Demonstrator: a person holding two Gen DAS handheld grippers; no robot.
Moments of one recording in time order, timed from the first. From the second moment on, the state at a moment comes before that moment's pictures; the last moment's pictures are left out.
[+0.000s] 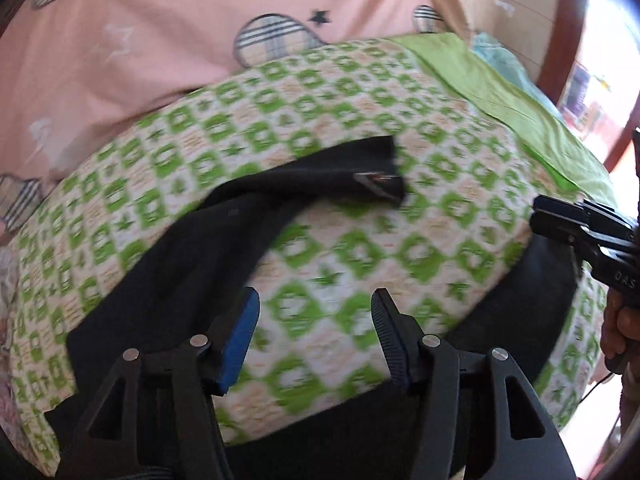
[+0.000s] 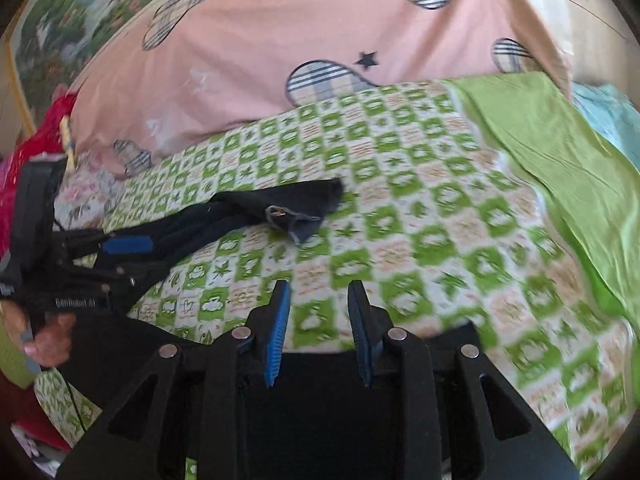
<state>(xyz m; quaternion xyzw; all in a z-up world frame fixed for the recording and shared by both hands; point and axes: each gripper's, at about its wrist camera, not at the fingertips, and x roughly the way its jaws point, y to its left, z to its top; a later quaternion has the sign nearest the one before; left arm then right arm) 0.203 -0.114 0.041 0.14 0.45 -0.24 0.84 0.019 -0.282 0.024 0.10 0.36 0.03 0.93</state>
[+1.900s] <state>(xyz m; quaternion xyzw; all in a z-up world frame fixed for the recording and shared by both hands) 0.178 -0.055 0.057 0.16 0.45 -0.28 0.83 0.102 -0.326 0.035 -0.03 0.39 0.02 0.92</state>
